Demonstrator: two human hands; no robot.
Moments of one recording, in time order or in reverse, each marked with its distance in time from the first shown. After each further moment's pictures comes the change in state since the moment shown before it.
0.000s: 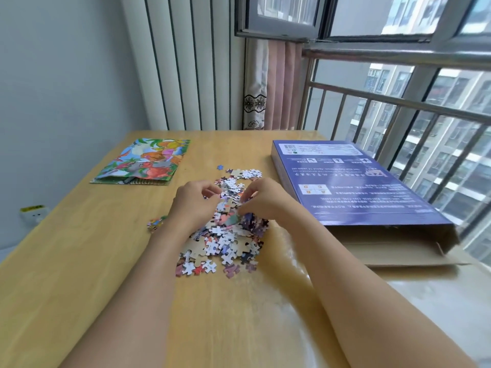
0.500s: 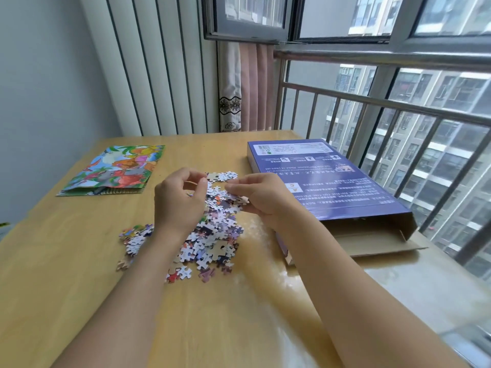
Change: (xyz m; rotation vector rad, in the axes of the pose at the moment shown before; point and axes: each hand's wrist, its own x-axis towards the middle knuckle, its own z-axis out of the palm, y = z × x) left_hand -0.020 0.040 0.010 -0.204 0.320 0.238; right_hand -0.038 0.006 -0.028 0.775 0.109 0.067
